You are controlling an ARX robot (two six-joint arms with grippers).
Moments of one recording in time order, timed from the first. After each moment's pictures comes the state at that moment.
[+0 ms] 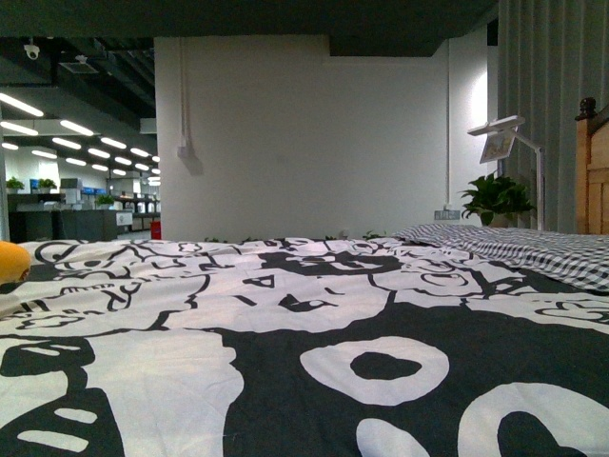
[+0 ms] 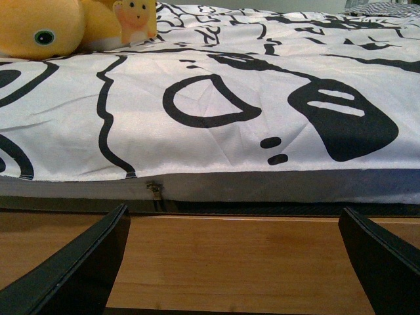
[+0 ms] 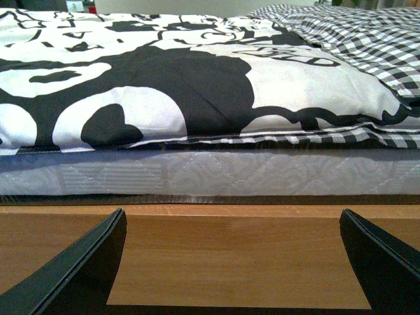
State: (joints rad) left arm 0.00 0.00 0.01 -0.01 0.00 0.00; right arm 0.00 0.00 0.01 0.00 0.00 0.00
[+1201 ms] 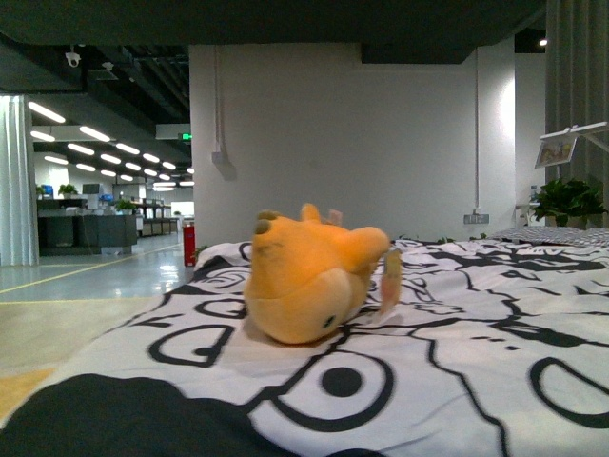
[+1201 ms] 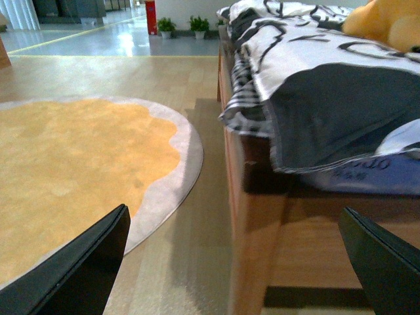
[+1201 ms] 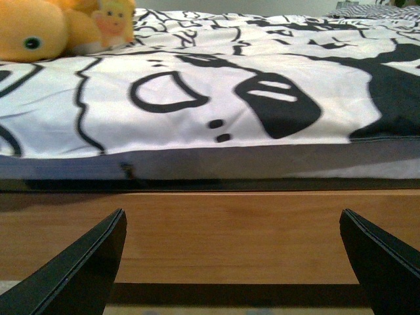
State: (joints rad) left arm 0.00 0.00 0.01 -0.01 0.00 0.00; right arm 0.00 0.00 0.01 0.00 0.00 0.00
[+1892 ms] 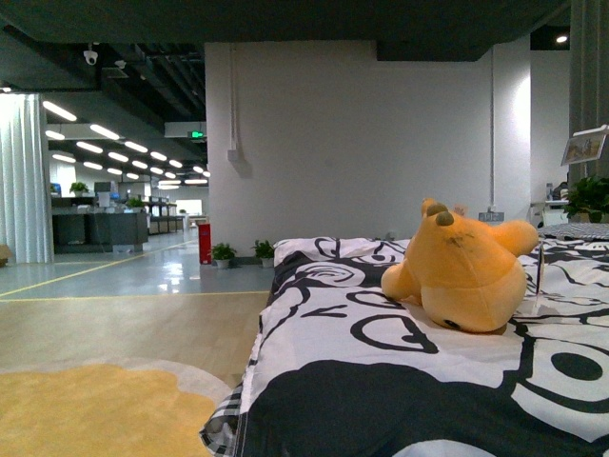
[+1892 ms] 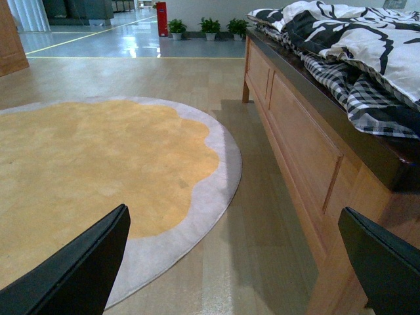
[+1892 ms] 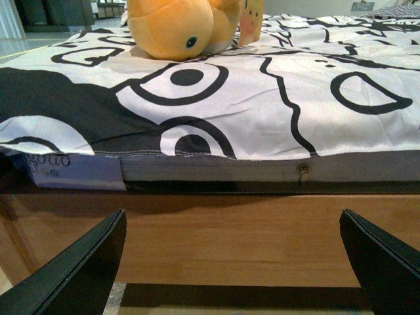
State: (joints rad) left arm 0.00 0.00 0.01 0.00 0.00 0.00; right arm 0.00 0.00 0.01 0.00 0.00 0.00
